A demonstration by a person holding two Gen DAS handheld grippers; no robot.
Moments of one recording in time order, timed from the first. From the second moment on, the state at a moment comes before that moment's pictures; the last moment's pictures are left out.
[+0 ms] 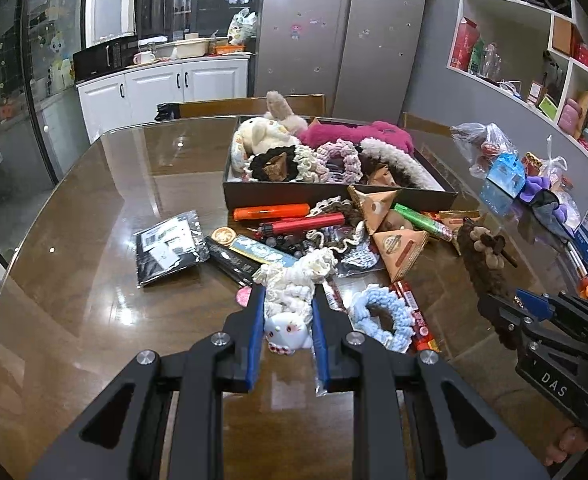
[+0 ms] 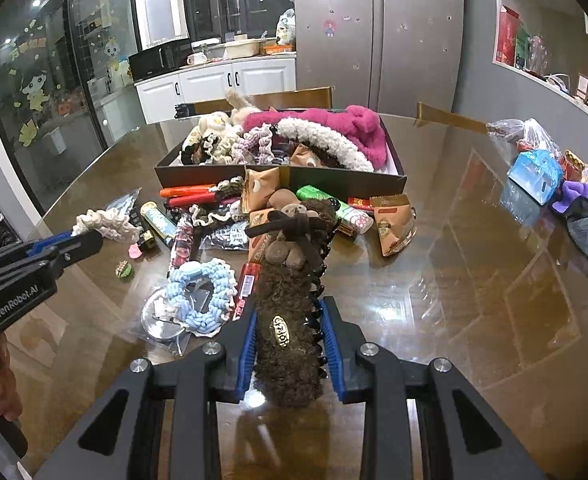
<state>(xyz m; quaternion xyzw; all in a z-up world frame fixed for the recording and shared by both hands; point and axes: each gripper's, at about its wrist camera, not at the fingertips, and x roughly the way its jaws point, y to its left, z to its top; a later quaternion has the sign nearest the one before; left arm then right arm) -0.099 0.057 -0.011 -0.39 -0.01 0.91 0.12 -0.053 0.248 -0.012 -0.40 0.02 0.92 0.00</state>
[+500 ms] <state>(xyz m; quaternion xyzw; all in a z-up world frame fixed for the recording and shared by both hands) -0.180 0.102 0.004 -0.38 0.01 0.91 0.16 -0.120 0.258 0.011 -0.38 0.01 0.93 0.00</state>
